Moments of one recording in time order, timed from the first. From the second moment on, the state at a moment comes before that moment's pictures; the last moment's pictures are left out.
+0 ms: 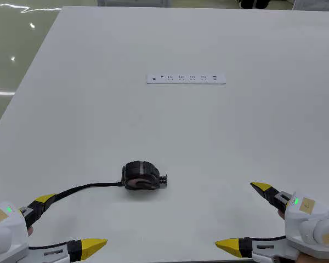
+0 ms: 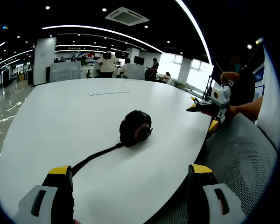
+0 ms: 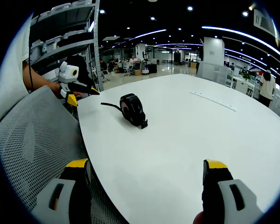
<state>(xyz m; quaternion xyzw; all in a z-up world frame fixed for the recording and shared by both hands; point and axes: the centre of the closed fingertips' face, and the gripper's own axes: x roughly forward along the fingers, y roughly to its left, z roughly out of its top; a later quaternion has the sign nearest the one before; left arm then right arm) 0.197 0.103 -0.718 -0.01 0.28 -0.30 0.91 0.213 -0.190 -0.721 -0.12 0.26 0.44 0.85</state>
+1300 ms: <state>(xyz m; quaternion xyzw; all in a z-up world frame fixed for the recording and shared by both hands) 0.218 0.086 -0.717 0.06 0.29 -0.37 0.88 0.228 -0.182 -0.727 -0.15 0.27 0.49 0.81</state>
